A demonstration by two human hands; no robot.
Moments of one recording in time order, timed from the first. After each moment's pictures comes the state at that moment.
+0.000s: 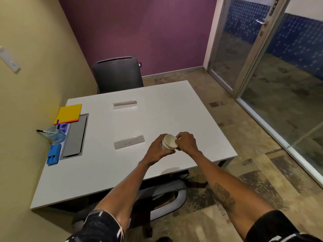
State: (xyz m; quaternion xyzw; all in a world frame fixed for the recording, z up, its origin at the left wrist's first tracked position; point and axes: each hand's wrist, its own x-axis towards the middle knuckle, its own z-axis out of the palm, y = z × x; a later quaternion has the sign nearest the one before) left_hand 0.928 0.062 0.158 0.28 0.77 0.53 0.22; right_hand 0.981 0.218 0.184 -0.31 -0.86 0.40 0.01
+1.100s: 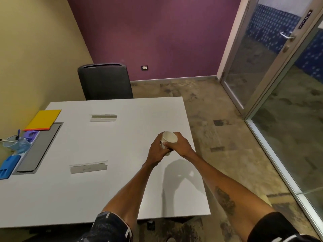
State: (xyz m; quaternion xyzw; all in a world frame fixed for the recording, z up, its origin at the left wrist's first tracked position) left_hand 0.813 0.384 0.135 0.17 0.79 0.57 0.11; right_hand 0.843 0.523 0.167 -0.18 -0.82 0.53 -0.05
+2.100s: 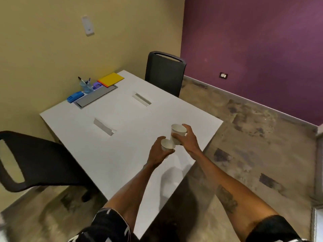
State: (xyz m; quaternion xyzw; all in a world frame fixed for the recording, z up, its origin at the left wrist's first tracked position) left_hand 0.793 0.575 0.146 -0.19 0.84 0.51 -0.05; right_hand 0.698 0.702 0.172 0.08 -0.78 0.59 -0.17
